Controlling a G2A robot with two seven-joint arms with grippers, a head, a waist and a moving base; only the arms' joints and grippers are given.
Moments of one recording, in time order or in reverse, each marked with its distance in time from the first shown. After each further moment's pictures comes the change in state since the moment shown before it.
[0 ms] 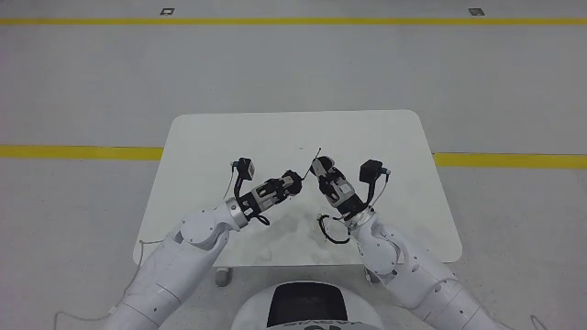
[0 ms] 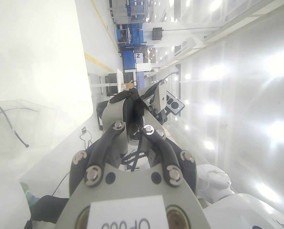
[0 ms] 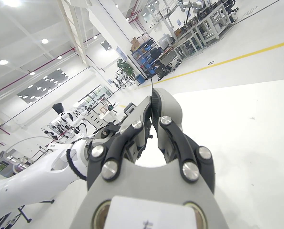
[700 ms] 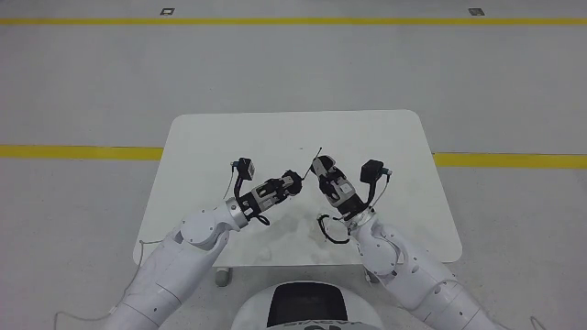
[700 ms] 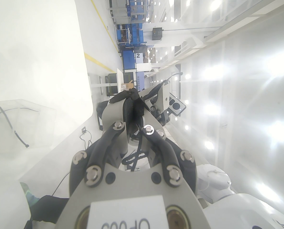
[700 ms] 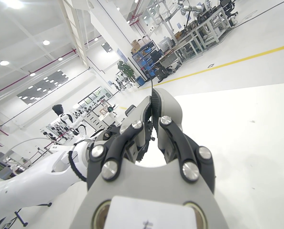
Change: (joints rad) left arm 0.000 0.000 0.000 0.000 0.000 0.000 0.000; right arm -0.010 -0.005 0.010 -0.010 -0.016 0.000 -0.013
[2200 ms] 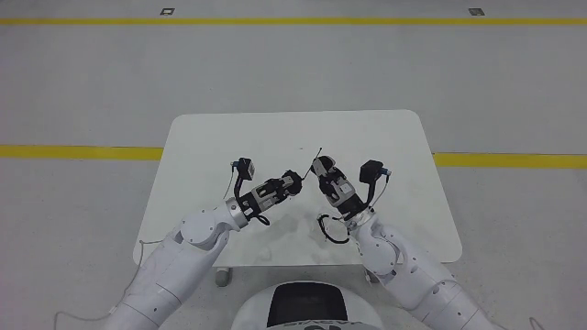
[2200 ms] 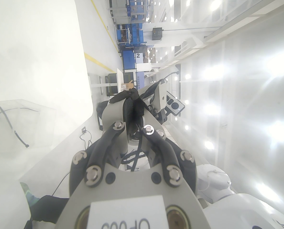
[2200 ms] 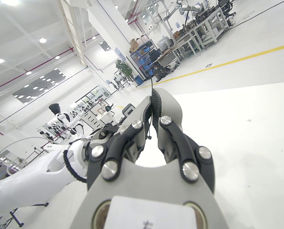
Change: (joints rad) left arm 0.000 0.000 0.000 0.000 0.000 0.000 0.000; right arm -0.005 -0.014 0.017 0.015 -0.023 0.000 0.009
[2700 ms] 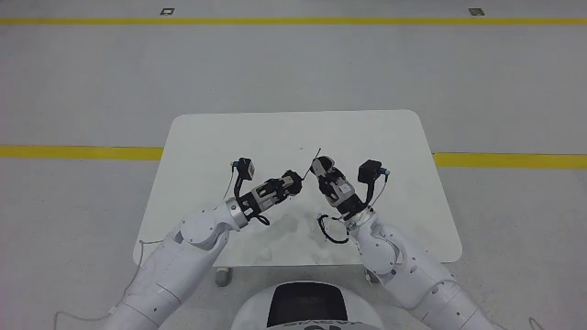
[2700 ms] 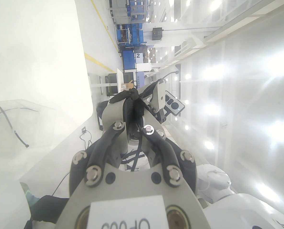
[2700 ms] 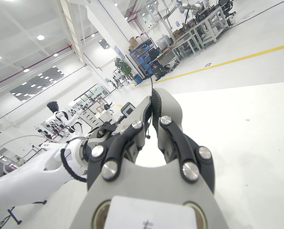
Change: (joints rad) left arm 0.000 0.000 0.000 0.000 0.000 0.000 0.000; right arm 0.000 -0.007 0.007 0.008 -0.019 0.000 0.013
